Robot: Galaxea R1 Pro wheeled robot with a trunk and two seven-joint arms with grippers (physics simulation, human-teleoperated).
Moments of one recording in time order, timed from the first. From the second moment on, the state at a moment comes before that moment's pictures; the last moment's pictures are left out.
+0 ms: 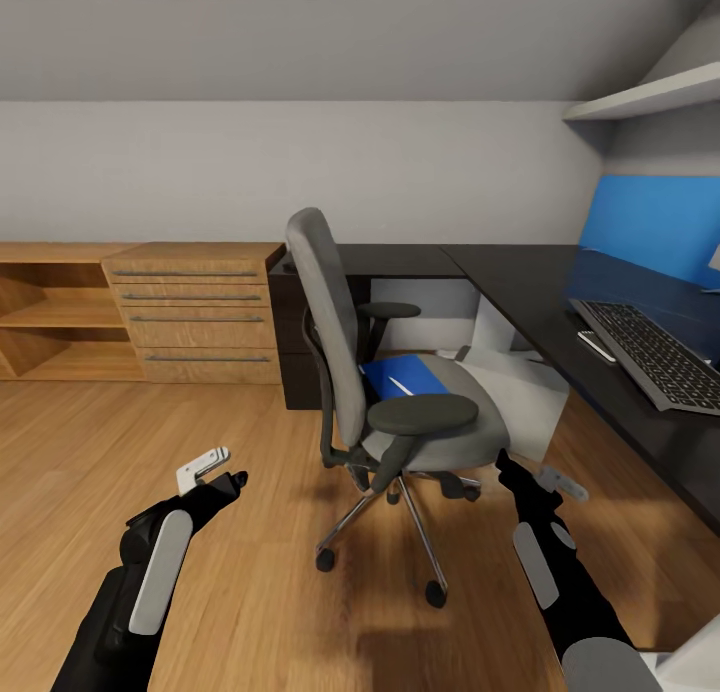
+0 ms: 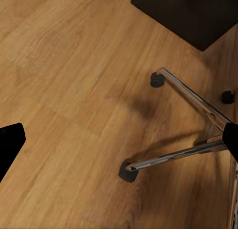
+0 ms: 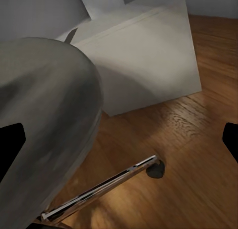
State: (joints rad) left arm -0.37 -0.05 0.12 -1.47 0.54 0.73 0.43; right arm -0.51 0.02 -0.20 -0.92 -0.40 -0.09 -0.20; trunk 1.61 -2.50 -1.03
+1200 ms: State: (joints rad) left arm -0.37 -0.05 0.12 -1.46 0.55 0.73 0.43; right arm -0.51 0.01 -0.21 -0.92 -0.40 -0.09 -0.19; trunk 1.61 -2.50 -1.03
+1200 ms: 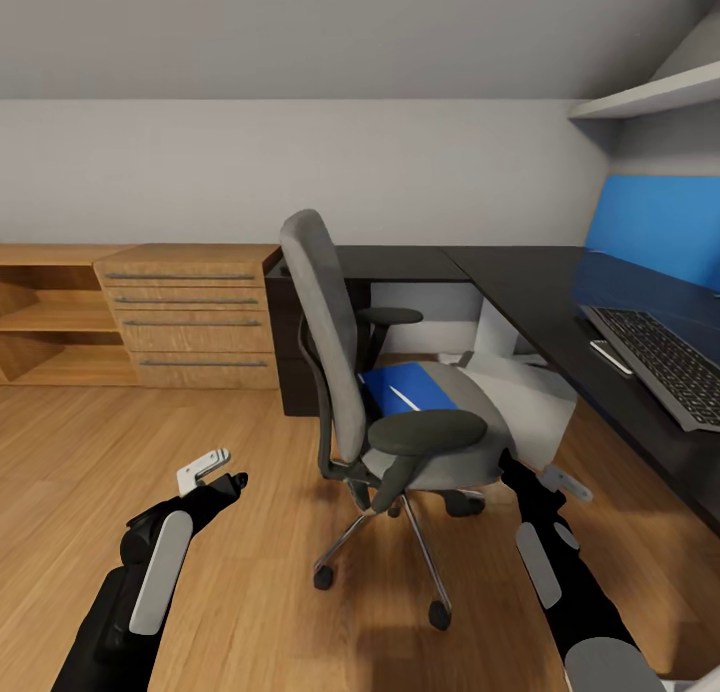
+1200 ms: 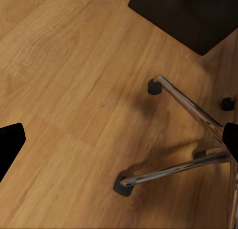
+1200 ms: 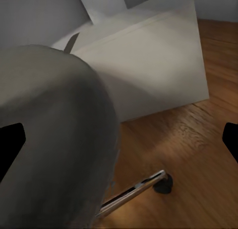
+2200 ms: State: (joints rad) left arm -0.37 -0.05 0.13 -1.46 0.55 0.73 0.43; right arm -0.51 -0.01 -0.31 -0.92 -0.44 -0.08 -0.19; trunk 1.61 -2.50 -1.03
